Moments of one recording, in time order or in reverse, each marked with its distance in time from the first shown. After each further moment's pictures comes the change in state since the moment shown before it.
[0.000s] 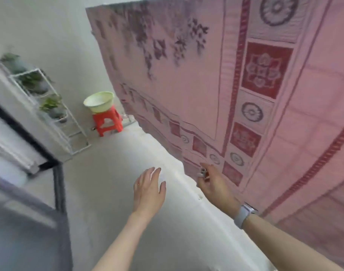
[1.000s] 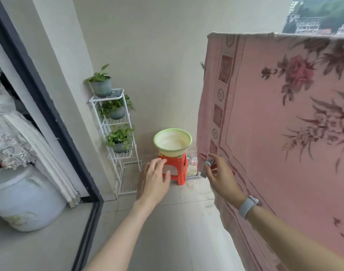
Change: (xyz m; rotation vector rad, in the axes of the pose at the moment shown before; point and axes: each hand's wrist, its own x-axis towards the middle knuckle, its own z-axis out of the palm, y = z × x) left_hand 0.671 -0.512 -0.090 -0.060 0.313 -0.310; right_hand 0.786 -0.246 0.426 0.173 -0.200 -0.360
